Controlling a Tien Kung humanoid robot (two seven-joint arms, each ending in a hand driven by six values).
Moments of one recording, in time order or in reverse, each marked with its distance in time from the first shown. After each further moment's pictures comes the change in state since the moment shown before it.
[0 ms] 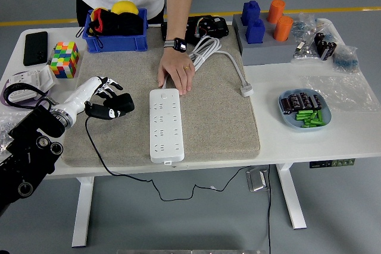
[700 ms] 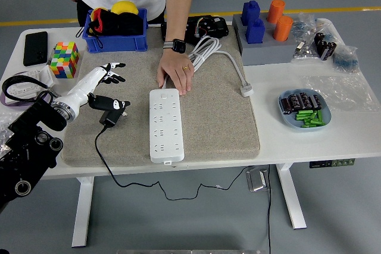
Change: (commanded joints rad) left arm -0.012 0.007 -0.010 -0.129 -0.076 -0.019 -0.013; right arm -0.007 0.004 0.009 0.000 -0.002 0.000 0.000
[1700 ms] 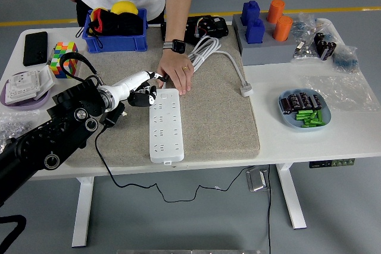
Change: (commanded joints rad) left arm -0.272 -0.045 0.336 0.172 -0.095 -0.136 0.205; right arm 0.002 0.005 0.006 -0.002 0.004 0.000 0.000
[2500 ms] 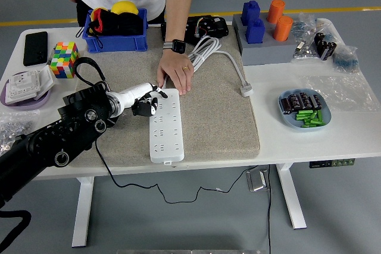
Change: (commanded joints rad) left arm -0.041 -0.027 0.078 0.088 -0.028 -0.015 0.035; right arm 0.001 -0.004 -0.009 -0.001 0.002 0.000 0.000
